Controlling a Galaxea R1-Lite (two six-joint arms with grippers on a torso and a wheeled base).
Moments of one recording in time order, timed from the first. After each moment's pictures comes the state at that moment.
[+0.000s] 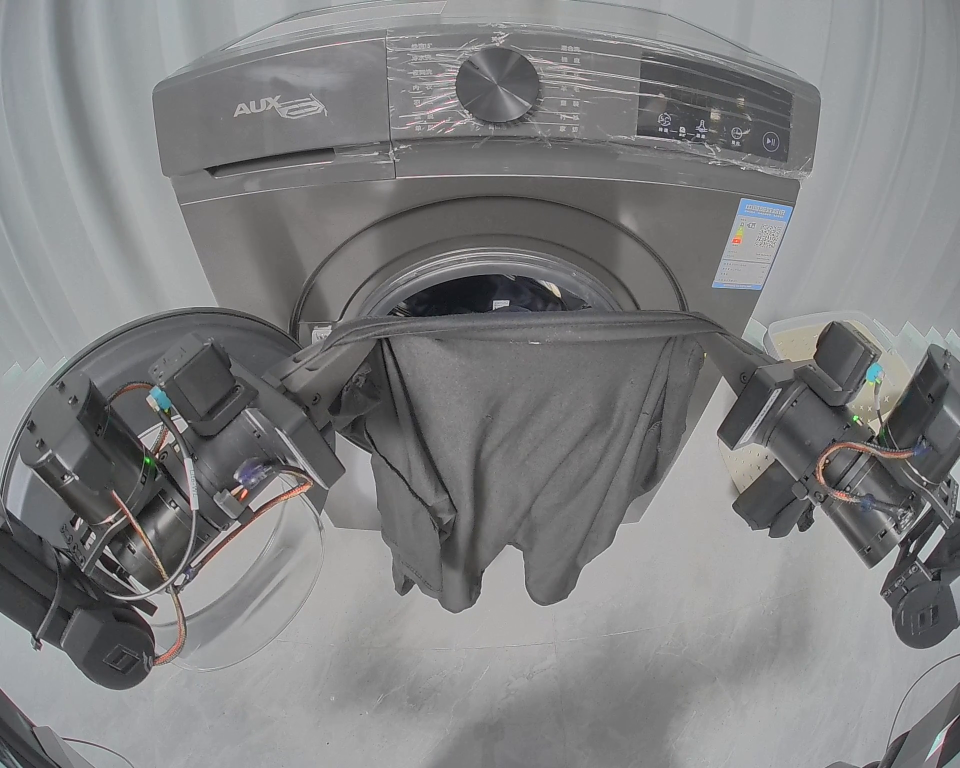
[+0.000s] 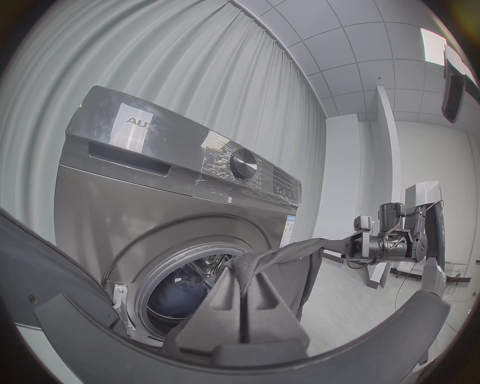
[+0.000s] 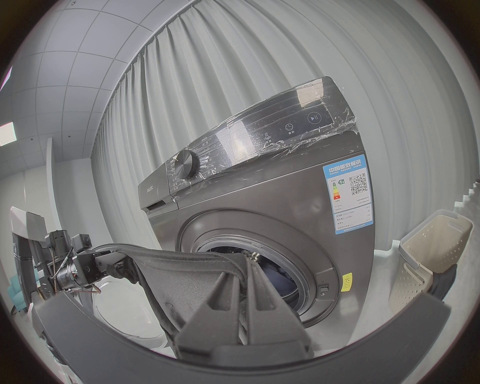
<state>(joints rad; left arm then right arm) -0.51 1.67 -0.48 -1.55 -0.19 -0.07 0.60 1.60 -0.53 -1.33 -0.14 0.15</state>
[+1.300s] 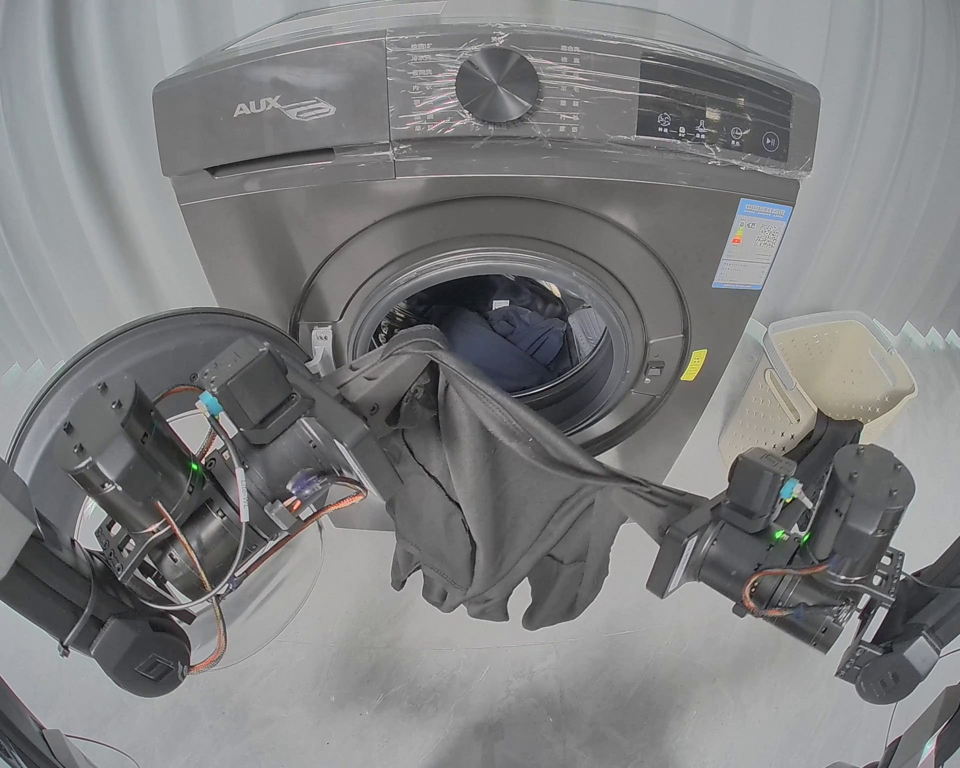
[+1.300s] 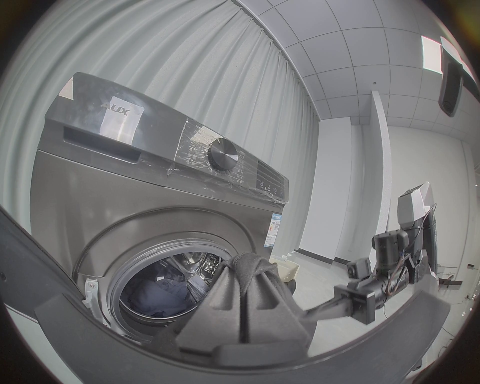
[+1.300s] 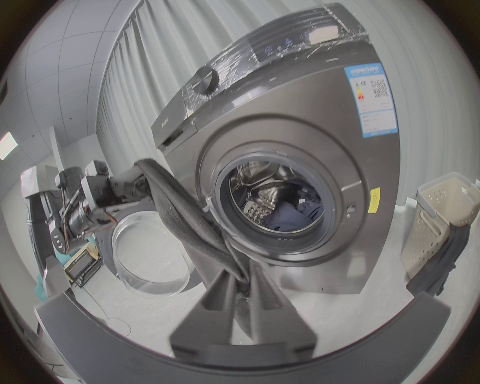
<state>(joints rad) -0.61 1.74 -0.53 -1.55 -0.17 -0.07 0.74 1.71 -0.39 -1.27 -0.11 0.20</state>
